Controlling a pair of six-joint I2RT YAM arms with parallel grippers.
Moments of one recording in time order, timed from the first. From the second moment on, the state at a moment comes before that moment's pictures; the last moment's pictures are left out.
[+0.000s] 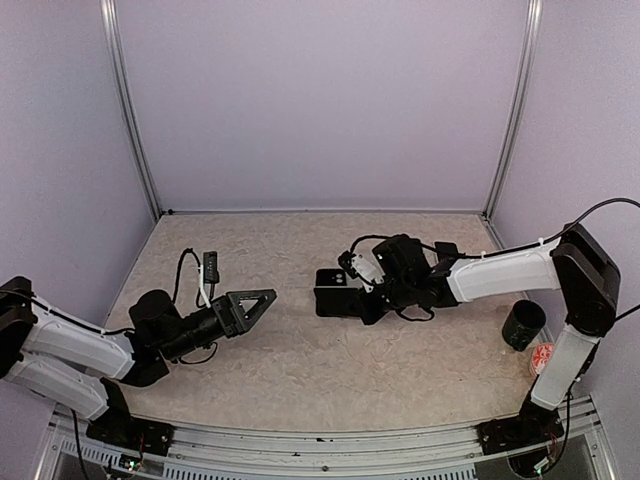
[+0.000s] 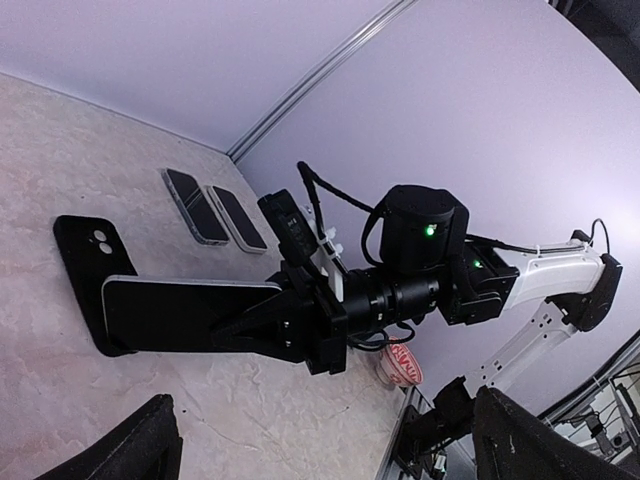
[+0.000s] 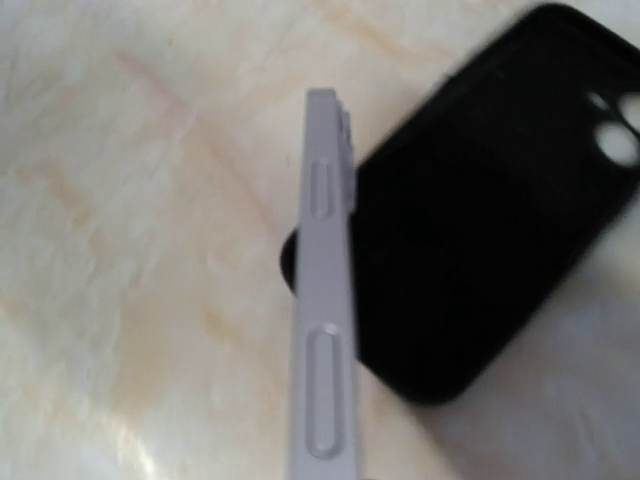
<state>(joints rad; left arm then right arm) -0.88 1.29 0.25 1.12 0.09 -0.82 0.82 1.75 1.02 -0.02 -0.16 0.11</state>
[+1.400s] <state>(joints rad) -0.85 1.51 0.40 0.95 0.09 -0.88 0.70 1.55 0.99 -0.26 -0.12 0.07</state>
